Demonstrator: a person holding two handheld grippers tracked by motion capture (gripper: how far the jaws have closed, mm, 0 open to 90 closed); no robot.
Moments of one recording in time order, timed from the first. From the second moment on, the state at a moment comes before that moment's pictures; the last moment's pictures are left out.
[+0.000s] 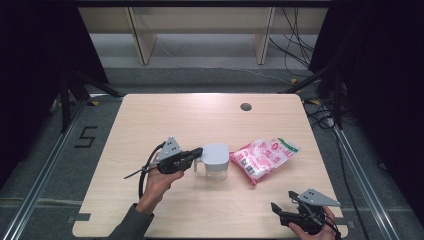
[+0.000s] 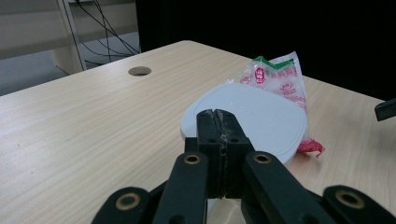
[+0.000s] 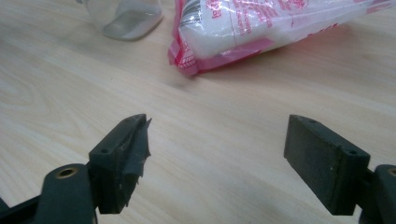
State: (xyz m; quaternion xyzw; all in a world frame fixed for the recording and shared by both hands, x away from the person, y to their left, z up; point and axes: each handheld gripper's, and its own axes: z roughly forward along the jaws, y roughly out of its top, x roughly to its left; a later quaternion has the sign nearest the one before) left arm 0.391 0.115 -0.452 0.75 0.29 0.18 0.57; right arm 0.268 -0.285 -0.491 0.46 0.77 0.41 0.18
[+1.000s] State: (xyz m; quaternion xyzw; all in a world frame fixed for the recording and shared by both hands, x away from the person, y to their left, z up) left arm 0.389 0.115 -0.453 0.74 0.30 0.17 0.57; right arm 0.329 -0.210 -0.471 0.39 0.77 0.47 0.17
